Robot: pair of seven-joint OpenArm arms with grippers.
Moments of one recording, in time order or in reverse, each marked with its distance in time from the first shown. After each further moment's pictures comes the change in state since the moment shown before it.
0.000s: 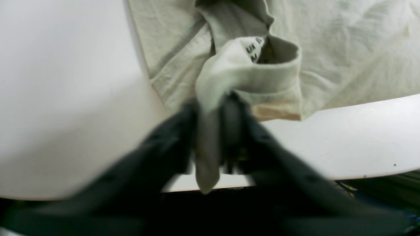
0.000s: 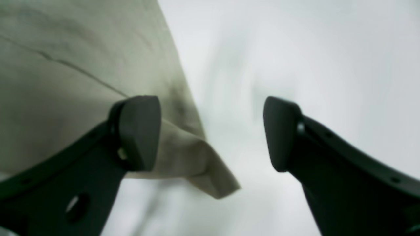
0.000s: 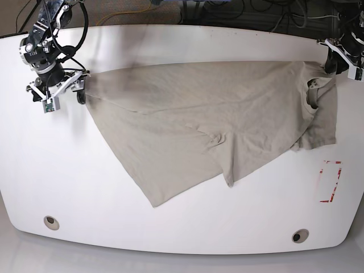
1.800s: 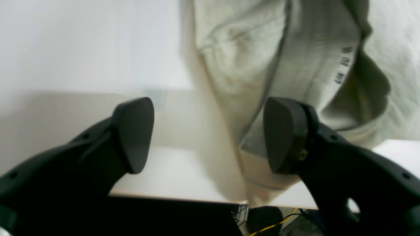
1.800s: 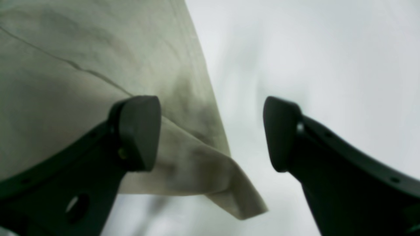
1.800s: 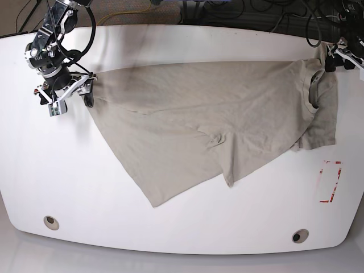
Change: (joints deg) left arm -23.1 10.6 -16.9 -23.3 -0.2 -16.6 21.6; right arm 2.4 -1.5 -0.5 -3.0 0.3 0.0 0.0
